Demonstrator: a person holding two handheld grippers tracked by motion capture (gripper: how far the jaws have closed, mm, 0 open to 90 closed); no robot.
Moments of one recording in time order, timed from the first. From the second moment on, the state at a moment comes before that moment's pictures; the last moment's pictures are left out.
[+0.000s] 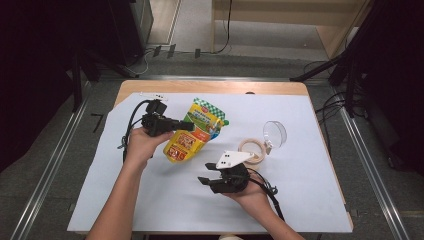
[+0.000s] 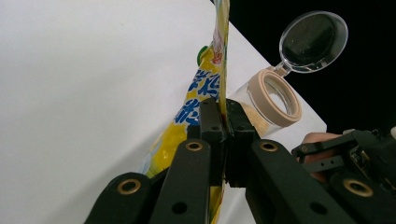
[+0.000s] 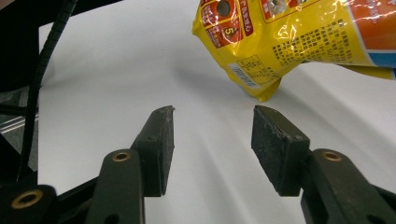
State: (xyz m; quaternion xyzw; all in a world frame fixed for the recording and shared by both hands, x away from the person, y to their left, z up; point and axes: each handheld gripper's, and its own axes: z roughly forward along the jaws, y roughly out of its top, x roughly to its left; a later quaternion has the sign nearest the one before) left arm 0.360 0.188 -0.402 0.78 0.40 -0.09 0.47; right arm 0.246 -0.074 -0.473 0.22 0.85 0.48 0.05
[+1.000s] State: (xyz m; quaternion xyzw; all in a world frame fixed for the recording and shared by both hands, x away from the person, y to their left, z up) left arm 0.306 0.238 -0.404 0.77 0.42 -0.06 0.48; right arm 0.246 -0.079 -0.460 0.21 0.85 0.48 0.07
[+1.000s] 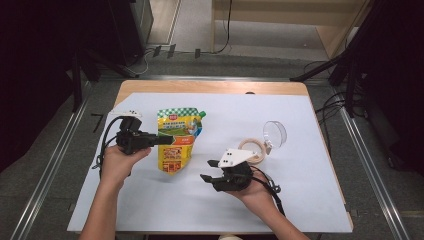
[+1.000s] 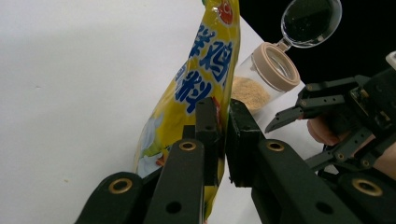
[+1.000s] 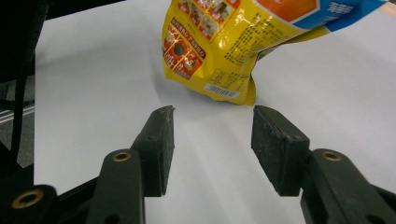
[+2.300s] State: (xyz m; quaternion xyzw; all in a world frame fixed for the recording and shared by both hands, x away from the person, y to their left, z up) left arm 0.293 0.237 -0.336 0.78 0.40 0.00 0.49; right arm 0.255 -0.090 -0.446 0.22 0.85 0.47 0.04
